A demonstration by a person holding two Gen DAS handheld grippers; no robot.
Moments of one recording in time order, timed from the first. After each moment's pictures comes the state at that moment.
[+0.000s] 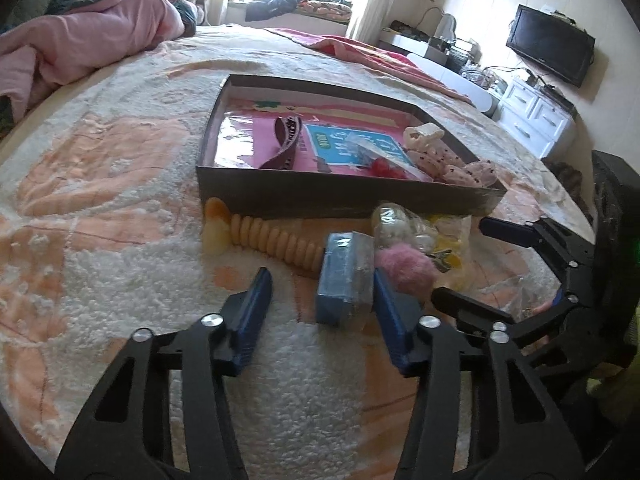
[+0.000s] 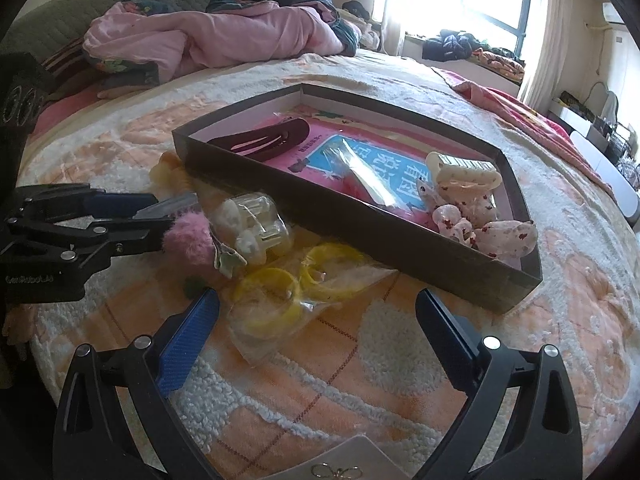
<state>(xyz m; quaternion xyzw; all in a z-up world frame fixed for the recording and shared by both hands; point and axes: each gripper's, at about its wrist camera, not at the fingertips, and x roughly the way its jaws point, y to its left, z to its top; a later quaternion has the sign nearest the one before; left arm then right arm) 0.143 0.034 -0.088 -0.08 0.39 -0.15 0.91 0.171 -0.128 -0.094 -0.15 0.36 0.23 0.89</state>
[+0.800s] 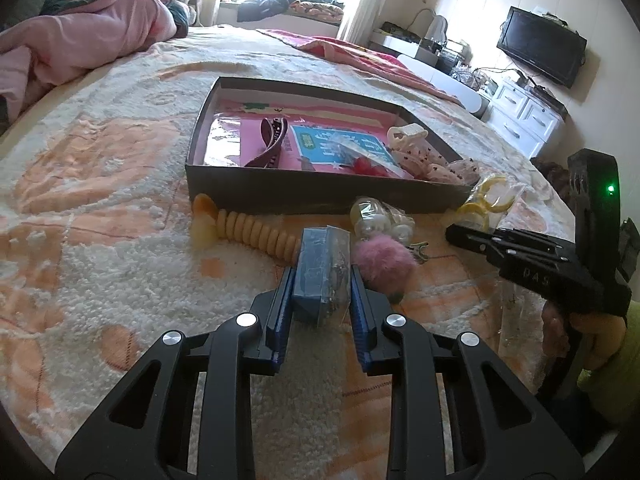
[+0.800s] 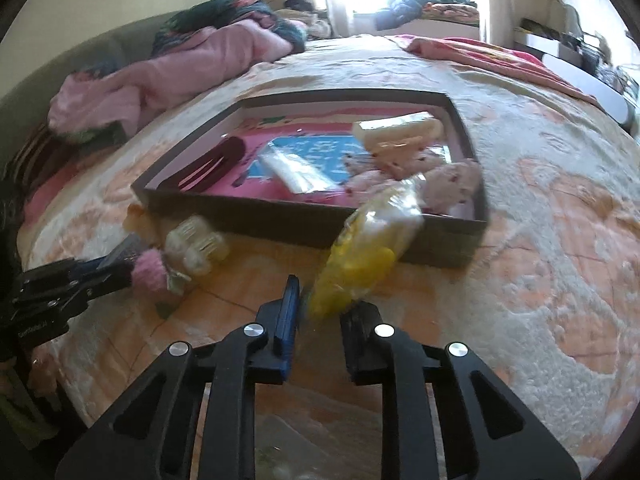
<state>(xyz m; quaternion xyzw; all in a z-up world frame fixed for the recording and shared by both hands) 0.132 0.032 -0.081 -0.08 0.38 -0.16 0.91 0.185 -0.186 -0.088 -0.01 0.39 0.20 0.90</state>
